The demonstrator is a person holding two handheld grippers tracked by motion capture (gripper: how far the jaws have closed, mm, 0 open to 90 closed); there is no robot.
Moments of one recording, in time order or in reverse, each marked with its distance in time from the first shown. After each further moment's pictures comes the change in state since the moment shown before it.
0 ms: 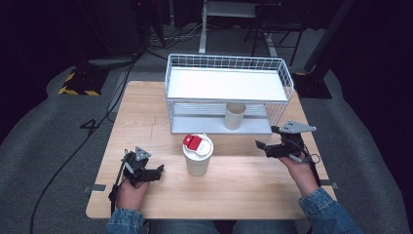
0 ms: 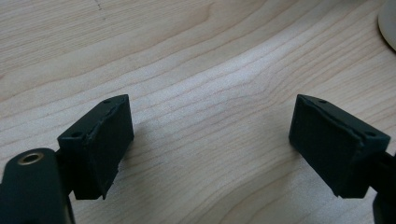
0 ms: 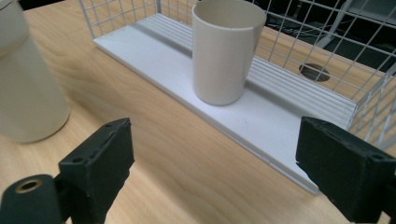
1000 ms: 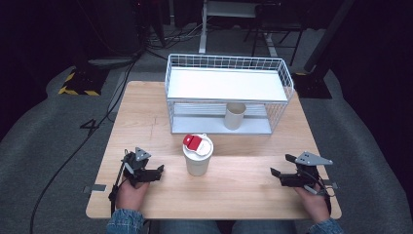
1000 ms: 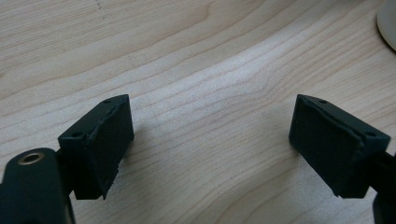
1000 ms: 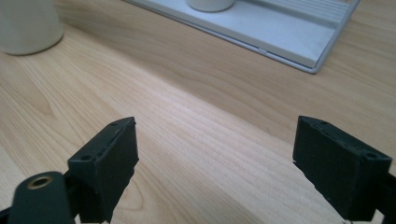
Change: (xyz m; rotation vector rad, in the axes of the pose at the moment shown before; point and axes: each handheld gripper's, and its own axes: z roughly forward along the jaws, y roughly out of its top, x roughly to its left) left arm -0.001 -0.001 -0.001 0.000 -0.001 -0.002; right arm 0.007 -0.096 -0.038 0.041 -0.031 0.070
